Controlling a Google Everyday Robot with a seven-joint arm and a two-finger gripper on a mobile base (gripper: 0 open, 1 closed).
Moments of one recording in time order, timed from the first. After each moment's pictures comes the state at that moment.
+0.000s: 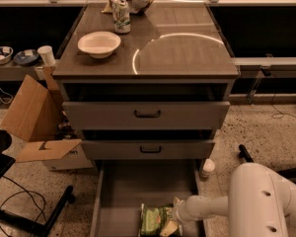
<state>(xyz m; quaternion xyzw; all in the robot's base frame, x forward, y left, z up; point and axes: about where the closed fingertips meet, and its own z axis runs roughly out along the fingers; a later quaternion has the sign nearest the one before) 0.483 -0.104 0.129 -0.49 0.83 0.16 0.19</state>
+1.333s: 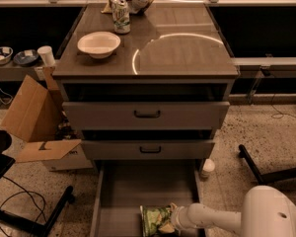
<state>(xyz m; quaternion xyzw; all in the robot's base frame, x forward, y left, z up) 0.472 -0.097 0.092 -0.47 0.83 0.19 0.23</state>
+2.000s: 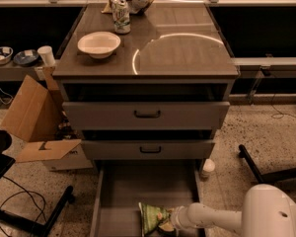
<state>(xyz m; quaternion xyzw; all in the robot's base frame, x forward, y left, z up) 0.472 -0.097 0.098 -0.47 0.83 0.19 0.23</state>
